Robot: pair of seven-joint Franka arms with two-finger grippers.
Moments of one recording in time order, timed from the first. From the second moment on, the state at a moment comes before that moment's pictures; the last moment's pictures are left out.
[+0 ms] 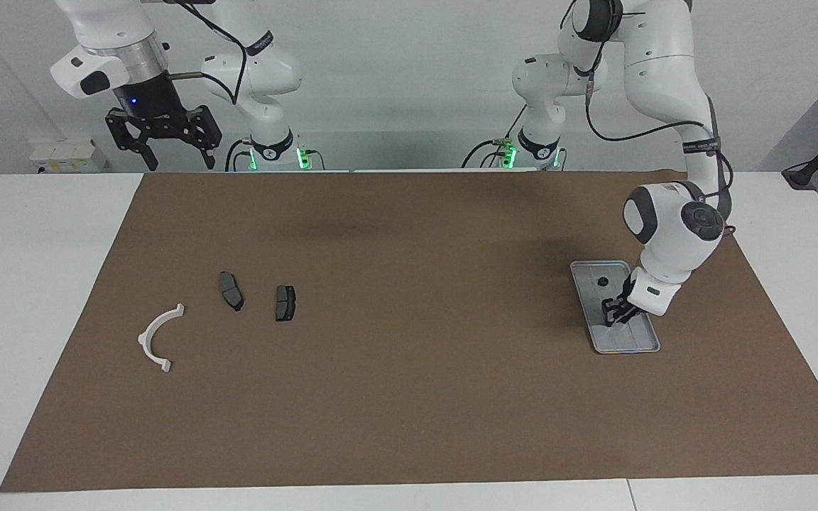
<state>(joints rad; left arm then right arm) 0.03 0.37 -0.03 -1.94 0.00 2.34 -0.13 0.08 -0.17 -0.05 -1.70 -0.01 1.60 0.02</state>
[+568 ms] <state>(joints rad) -0.10 0.39 -0.04 -1.73 -0.05 2.13 -0.45 0.10 -0.17 -0.05 -1.73 0.00 1.59 0.05</state>
